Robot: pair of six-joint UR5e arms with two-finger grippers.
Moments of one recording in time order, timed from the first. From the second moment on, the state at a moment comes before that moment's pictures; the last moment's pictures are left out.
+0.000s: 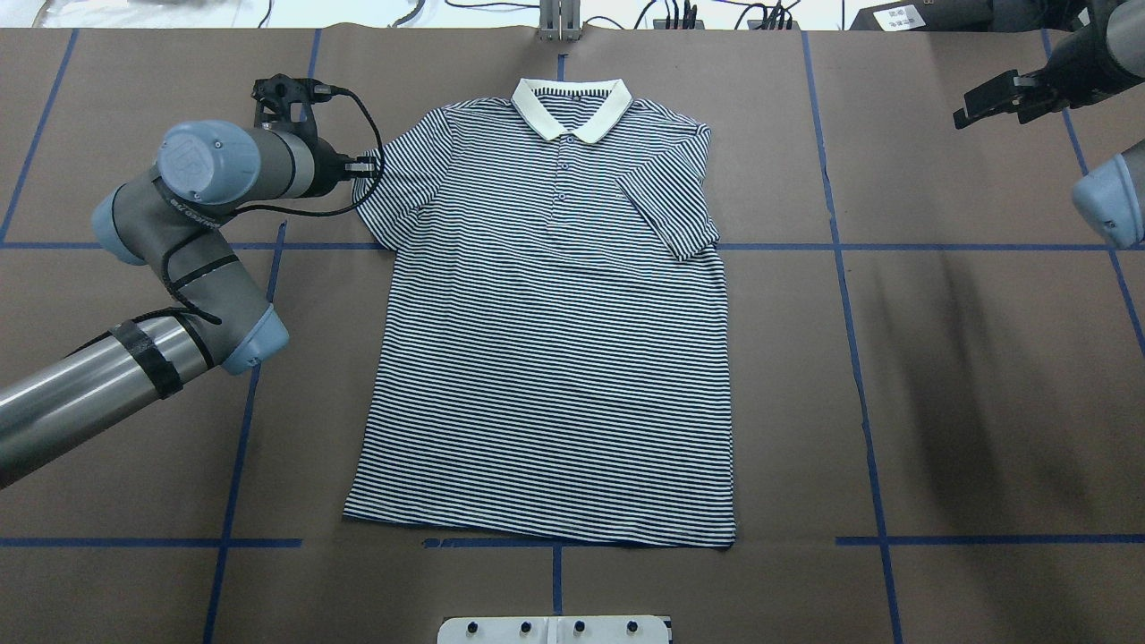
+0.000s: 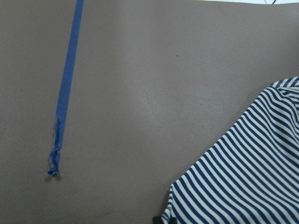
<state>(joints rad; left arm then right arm) -0.78 -2.16 -1.20 -2.44 -1.67 -1.06 1.24 -1.24 1.46 -1.08 2.27 0.55</state>
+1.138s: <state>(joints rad) -0.65 -2.48 -1.09 -2.09 -1.60 -1.24 1.24 -1.24 1.46 -1.08 2.26 0.55</state>
